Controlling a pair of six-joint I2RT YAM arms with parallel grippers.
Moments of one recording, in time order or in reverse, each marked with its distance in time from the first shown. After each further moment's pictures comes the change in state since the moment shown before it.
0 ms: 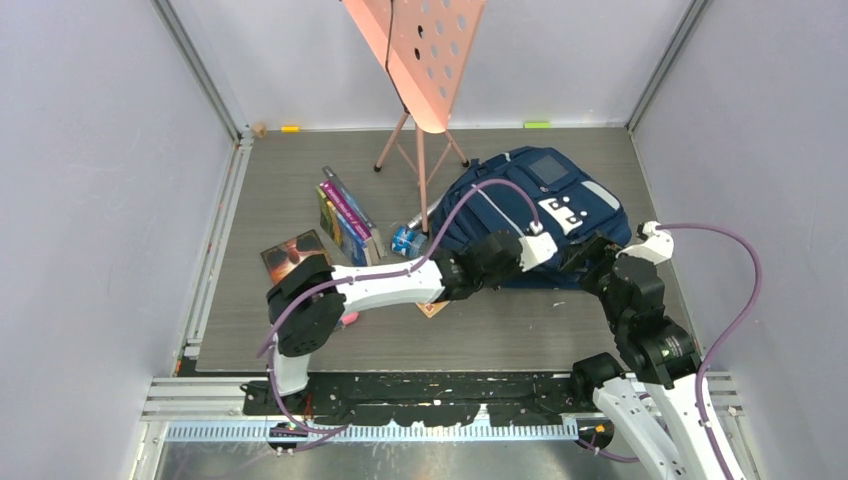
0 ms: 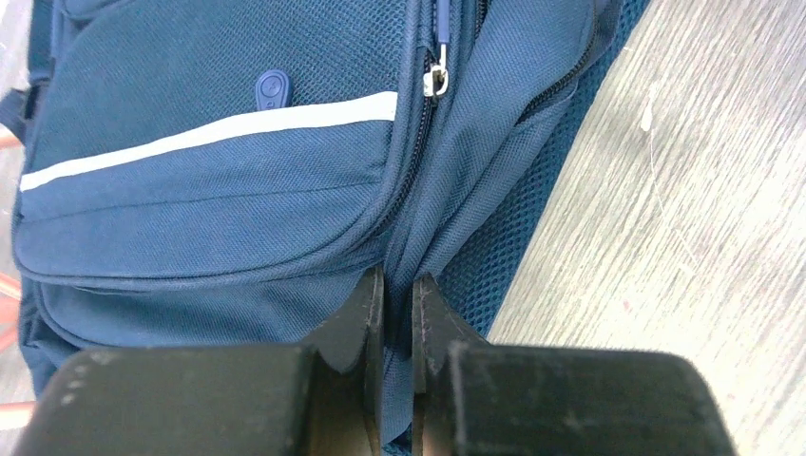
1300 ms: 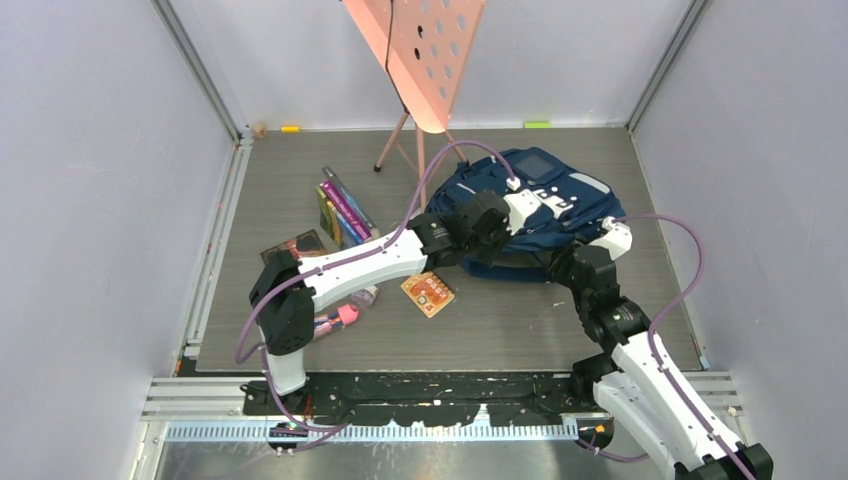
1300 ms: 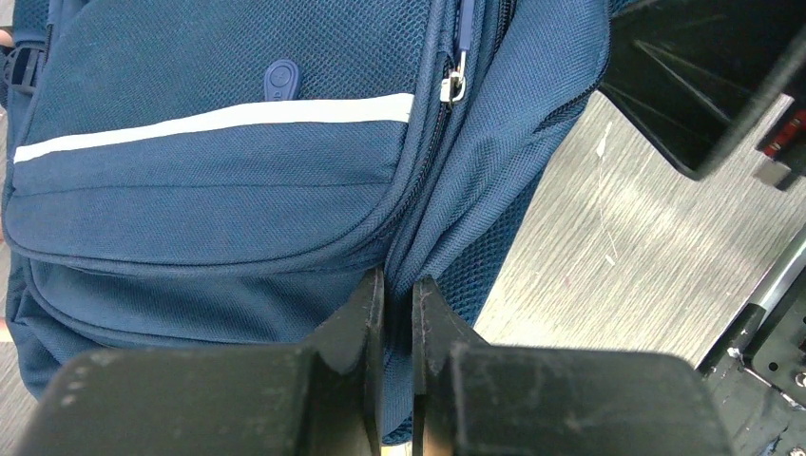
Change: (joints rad) left arm 0.113 -0.074 0.203 -0.348 0.142 -0.257; right arm 0.001 0.188 -0.267 0.345 0.003 -0.005
